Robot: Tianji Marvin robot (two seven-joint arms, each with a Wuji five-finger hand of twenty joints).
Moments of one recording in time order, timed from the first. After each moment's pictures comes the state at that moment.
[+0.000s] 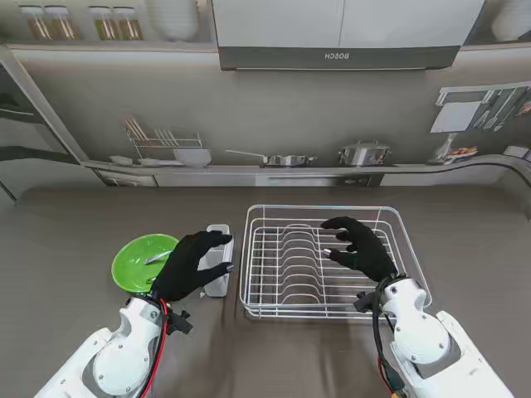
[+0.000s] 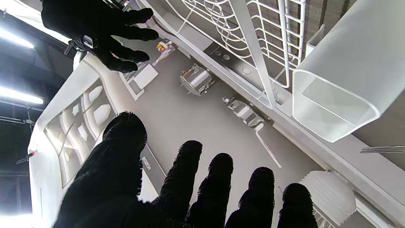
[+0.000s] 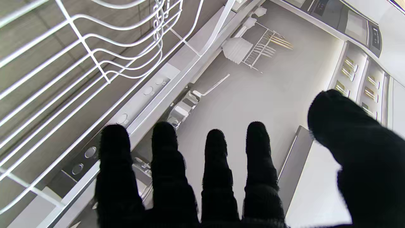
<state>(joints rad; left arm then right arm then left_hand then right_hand) 1.69 -1.15 -1.25 -1.64 0.50 -0.34 0.24 -1.58 -1.15 1.31 -1.55 -0.28 -0.25 -0.11 0.85 -0.29 0.22 -0.07 0.64 0.22 0.13 0.31 0.57 0.26 0.07 0.25 0.30 0.33 0.11 0.33 0.04 0.32 0.16 0.53 0.28 -0.68 1.09 -0.13 0.38 -0.16 0.77 0.28 0.41 0.00 0.63 0.33 0.60 0.24 0.19 0.27 0.31 0.41 0.63 0.58</state>
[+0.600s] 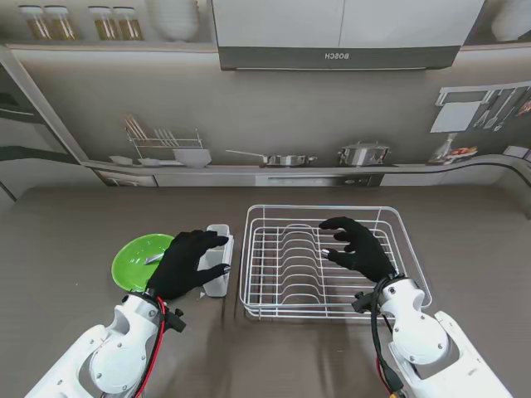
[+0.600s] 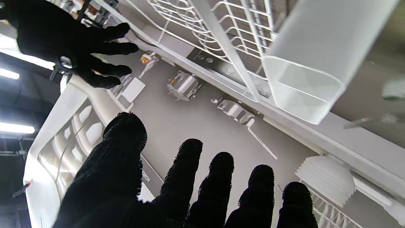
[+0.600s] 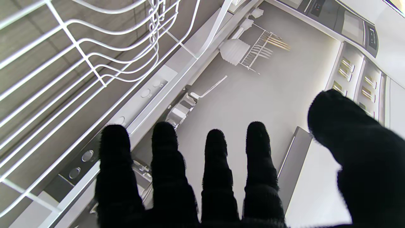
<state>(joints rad) 1.70 -1.14 -1.28 -1.66 0.64 -0.29 0.23 -1.58 -1.15 1.30 -1.55 -0.27 -0.25 -0.11 0.85 -0.29 0.22 -0.07 0.66 0.22 0.13 0.31 0.60 0.27 0.08 0.25 0.32 0.33 0.12 0.33 0.06 0.32 0.16 0.53 0.28 -0.68 1.09 -0.13 0.38 -0.16 0.77 0.28 0.41 0.00 0.63 0.33 0.60 0.24 0.19 0.27 0.31 0.41 0.63 0.58</state>
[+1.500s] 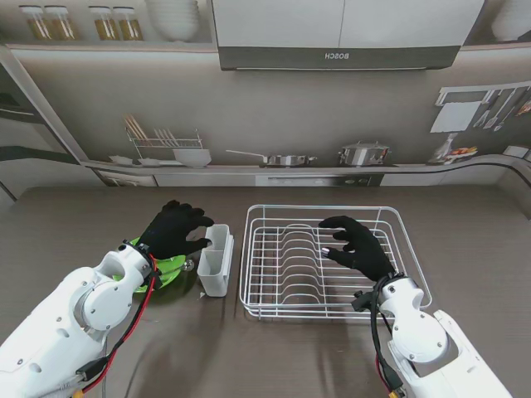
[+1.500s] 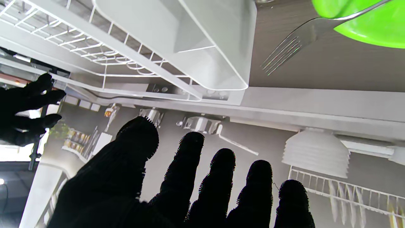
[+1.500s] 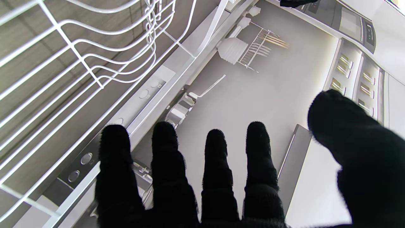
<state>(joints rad) 1.42 -1.07 -1.26 -1.49 0.85 -0.29 0.03 -1.57 -1.16 1.29 -1.53 -0.25 -0.26 -0.11 0.82 -0.32 0.45 -0.07 0.72 0.22 0.17 0.34 0.62 0.28 0.09 0.29 0.34 0.33 0.15 0.38 0.07 0.28 0.17 0.53 0.28 -0.68 1.09 -0.13 0.38 -0.16 0.77 0.28 0.41 0.00 0.63 0.33 0.60 0.24 0.19 0.27 0.31 0.41 0.63 0.58</state>
